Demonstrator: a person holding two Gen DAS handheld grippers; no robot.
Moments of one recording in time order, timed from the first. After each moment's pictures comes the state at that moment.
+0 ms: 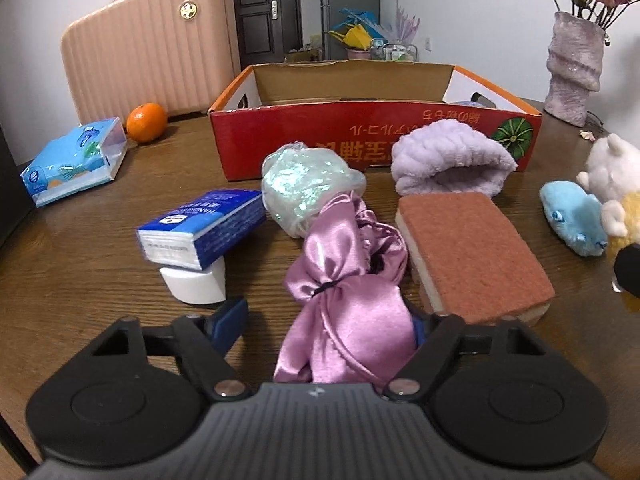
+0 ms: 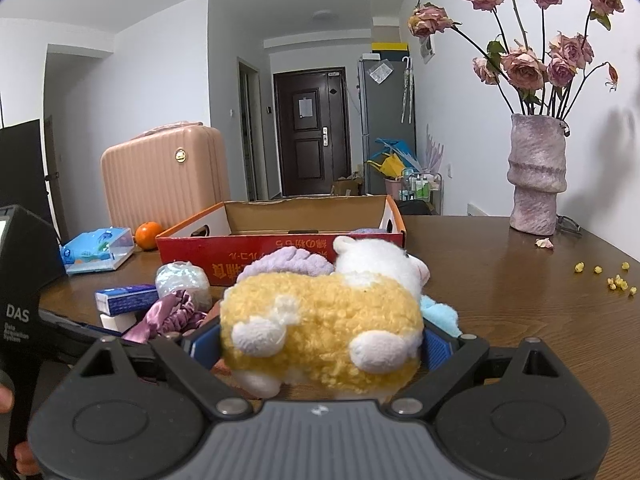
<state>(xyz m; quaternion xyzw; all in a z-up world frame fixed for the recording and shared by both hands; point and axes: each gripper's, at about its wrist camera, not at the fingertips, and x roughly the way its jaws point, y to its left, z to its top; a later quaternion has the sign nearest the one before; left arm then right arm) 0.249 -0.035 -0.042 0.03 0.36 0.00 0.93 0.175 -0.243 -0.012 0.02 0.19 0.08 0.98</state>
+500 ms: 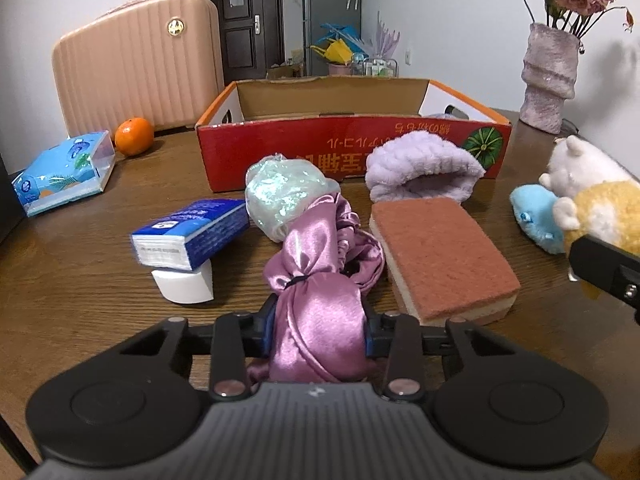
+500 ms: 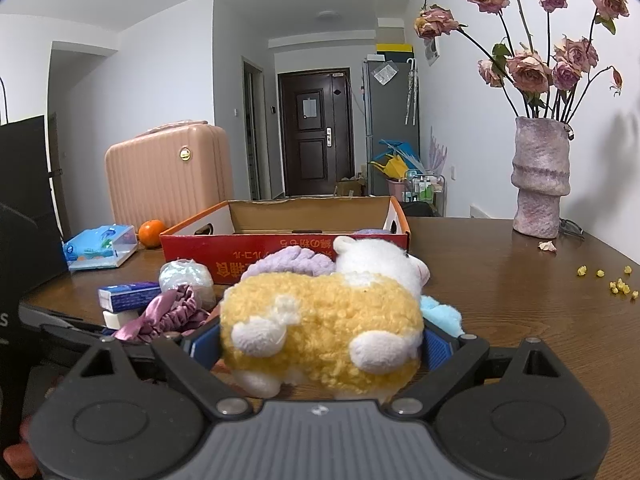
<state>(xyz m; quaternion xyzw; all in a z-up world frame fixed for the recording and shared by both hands) 0.232 -0.037 -0.035 0.02 0.34 -0.03 0.94 0.173 -0.243 -0.013 0.01 0.19 0.09 0.98</state>
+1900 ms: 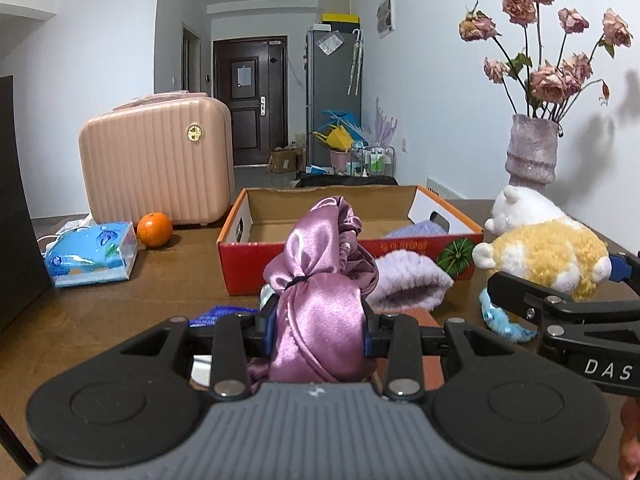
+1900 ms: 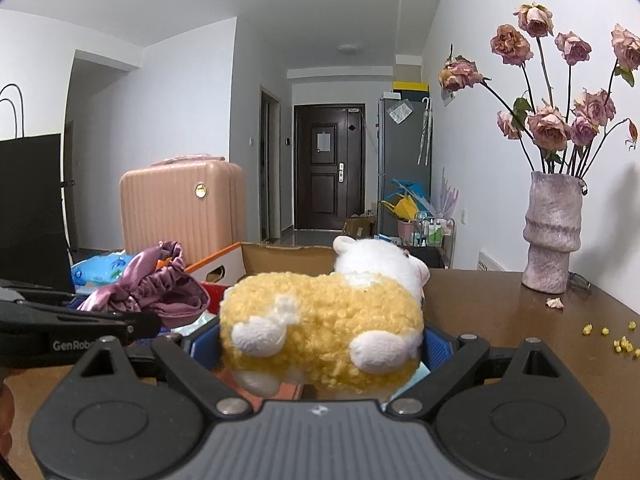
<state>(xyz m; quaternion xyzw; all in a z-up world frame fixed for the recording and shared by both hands) 0.198 -0.038 0.028 0.01 0.21 -0.03 0.98 0.181 -0.231 0.016 -0.01 0.13 0.10 0.99</state>
